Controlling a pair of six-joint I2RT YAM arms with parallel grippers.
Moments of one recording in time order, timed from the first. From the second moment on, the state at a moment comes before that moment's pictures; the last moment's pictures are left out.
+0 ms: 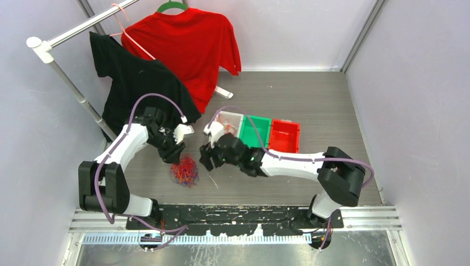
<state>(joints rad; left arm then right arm) -0.09 1.40 0.98 -1.02 0.54 0.97 1.04 1.58 0.96 0.15 0.09 0.30</state>
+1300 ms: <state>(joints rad) -0.06 1.40 0.86 -0.88 0.56 0.81 1.13 1.73 0.95 0.30 0.19 0.27</state>
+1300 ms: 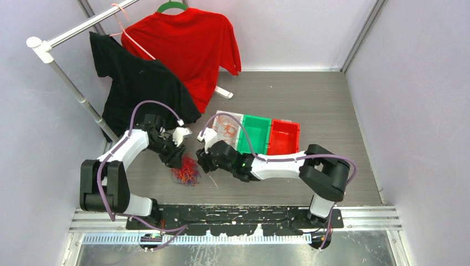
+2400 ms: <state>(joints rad) -0.06 1.45 0.86 -0.84 0.53 0.68 1.25 1.96 1.11 0.33 0.16 0.16</state>
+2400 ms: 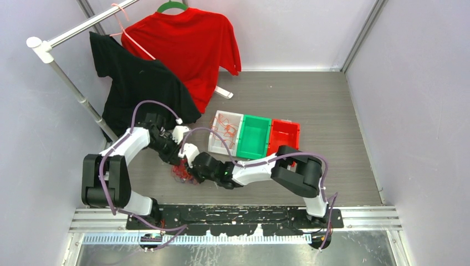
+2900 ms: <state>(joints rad) -0.06 1.47 0.85 -0.80 0.45 0.73 1.17 1.73 0.93 0.34 0.11 0.21</state>
